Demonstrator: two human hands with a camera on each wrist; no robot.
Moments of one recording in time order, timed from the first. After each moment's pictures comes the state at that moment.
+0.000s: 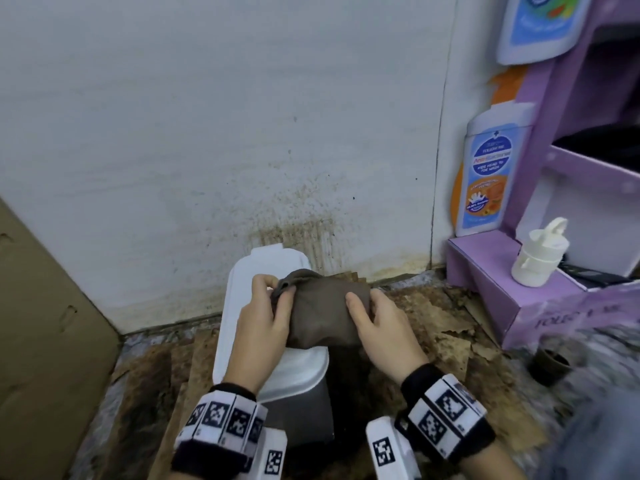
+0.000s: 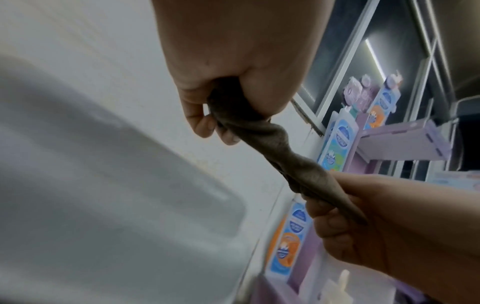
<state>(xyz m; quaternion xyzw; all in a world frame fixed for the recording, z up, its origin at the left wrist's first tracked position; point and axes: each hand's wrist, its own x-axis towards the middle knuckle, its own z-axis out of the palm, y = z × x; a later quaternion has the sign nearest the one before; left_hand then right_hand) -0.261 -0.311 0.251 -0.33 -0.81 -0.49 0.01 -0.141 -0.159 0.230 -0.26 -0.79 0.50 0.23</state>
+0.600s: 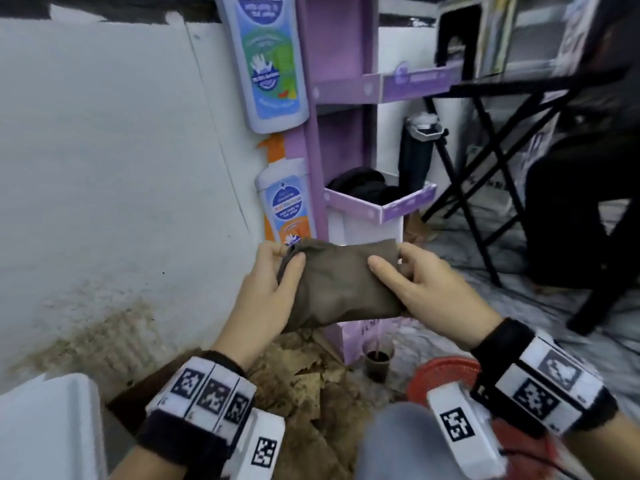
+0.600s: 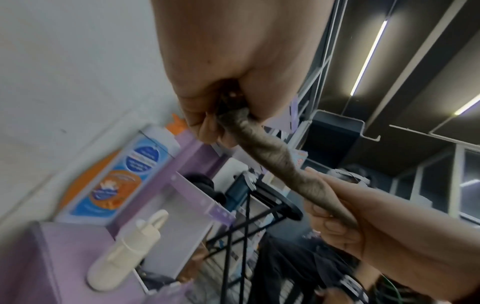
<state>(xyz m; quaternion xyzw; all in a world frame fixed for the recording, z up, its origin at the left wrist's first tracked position) -0.115 -0.049 0.337 -0.55 -0.61 -0.55 -0.19 0.109 0.022 0.343 -0.36 -0.77 0.35 0.39</state>
